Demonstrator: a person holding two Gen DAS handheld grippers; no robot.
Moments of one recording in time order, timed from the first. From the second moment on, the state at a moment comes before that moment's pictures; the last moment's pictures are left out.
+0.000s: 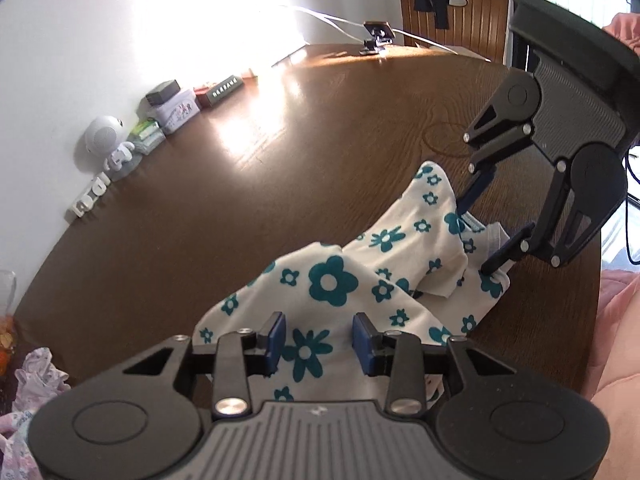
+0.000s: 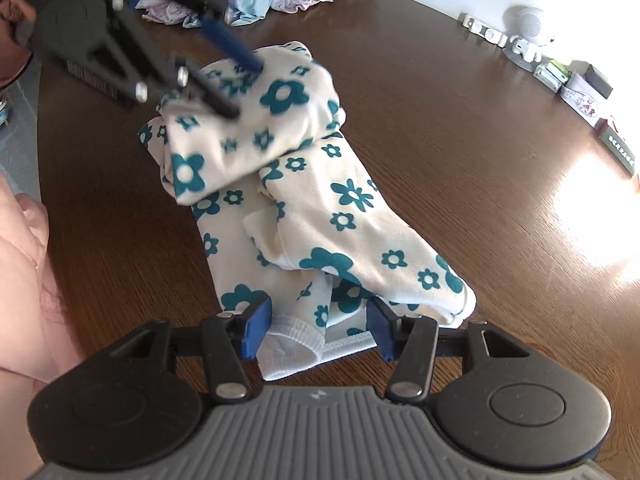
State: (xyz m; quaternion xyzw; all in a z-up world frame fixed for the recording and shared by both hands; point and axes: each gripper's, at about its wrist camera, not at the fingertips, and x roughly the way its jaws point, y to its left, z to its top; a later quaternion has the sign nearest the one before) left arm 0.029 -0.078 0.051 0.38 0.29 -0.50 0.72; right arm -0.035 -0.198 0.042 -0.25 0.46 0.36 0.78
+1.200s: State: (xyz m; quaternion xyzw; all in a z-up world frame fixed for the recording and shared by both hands) left arm 0.004 -0.099 0.025 0.45 0.27 -0.52 0.67; right arm -0.061 -0.200 0.044 -0.17 0.42 0.31 0.83
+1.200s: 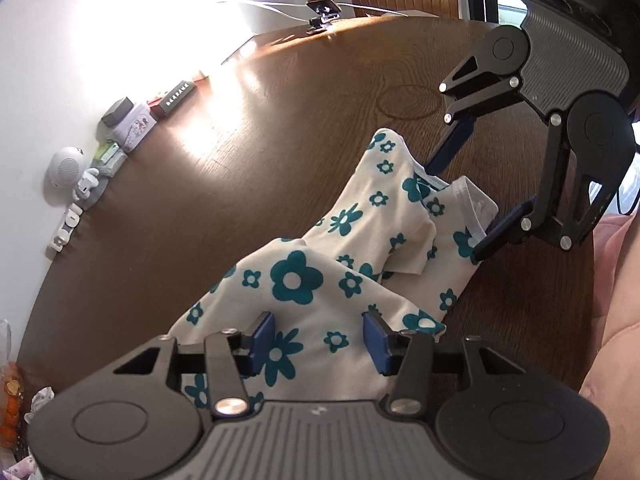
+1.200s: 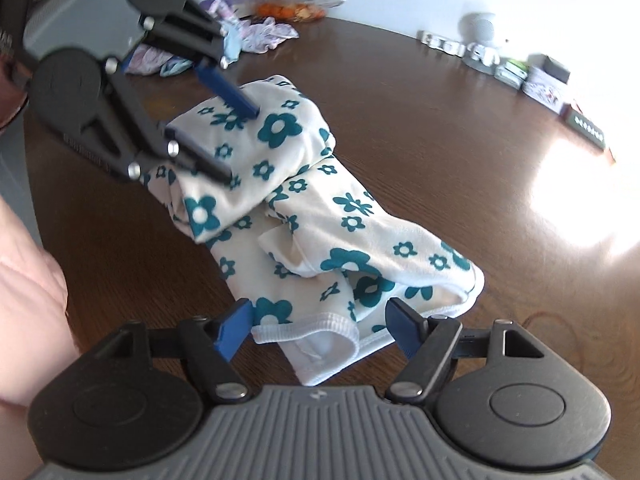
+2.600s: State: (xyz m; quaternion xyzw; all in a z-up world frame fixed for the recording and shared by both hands) left arm 0.111 0.019 0.010 0.03 0.53 -0.42 0.74; right arm -0.044 -0.157 0.048 -0.26 0.41 0.33 0.81
